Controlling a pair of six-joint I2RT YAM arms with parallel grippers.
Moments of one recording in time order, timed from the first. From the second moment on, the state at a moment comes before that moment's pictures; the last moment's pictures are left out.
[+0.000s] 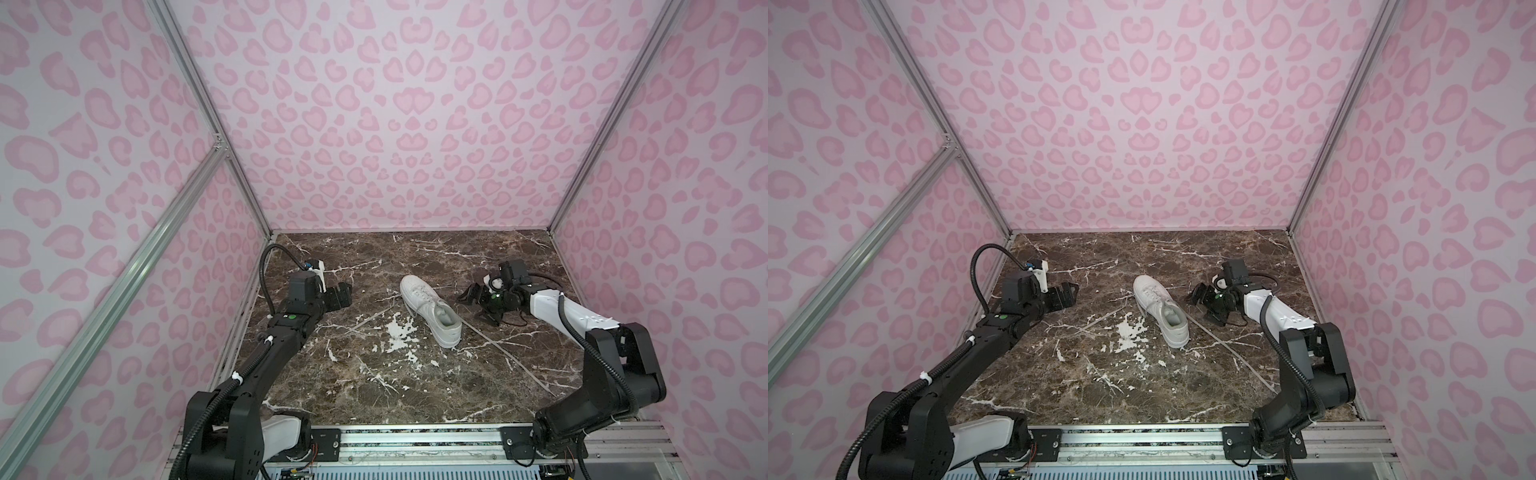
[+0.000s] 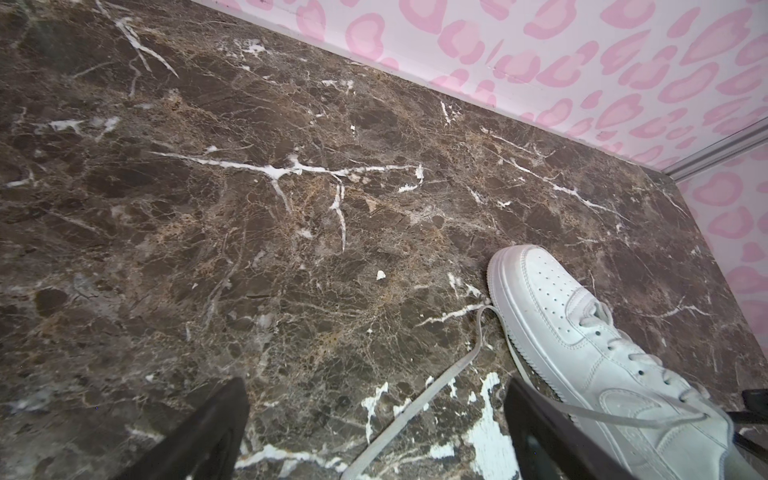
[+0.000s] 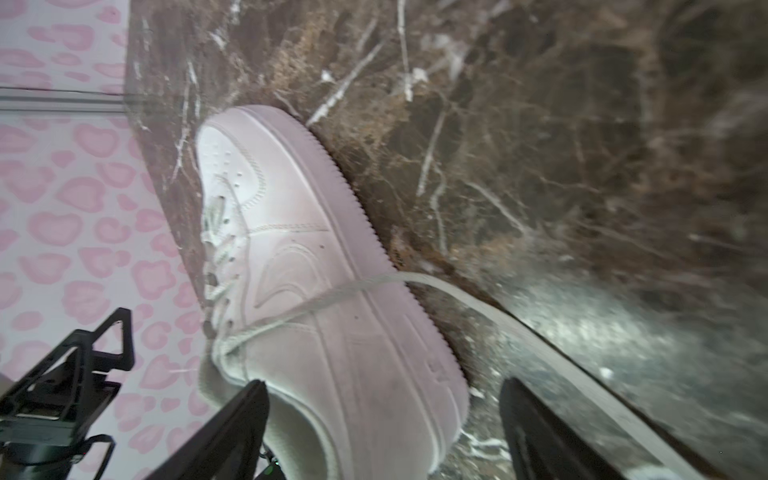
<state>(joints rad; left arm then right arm) -0.13 1.23 0.73 -0.12 0.16 -0.36 0.17 1.57 0.97 -0.52 -0.52 0.70</state>
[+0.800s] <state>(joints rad) -0.14 1.25 0.74 -0.14 0.18 -0.36 0.35 1.64 0.93 -0.59 -0.52 0.61</state>
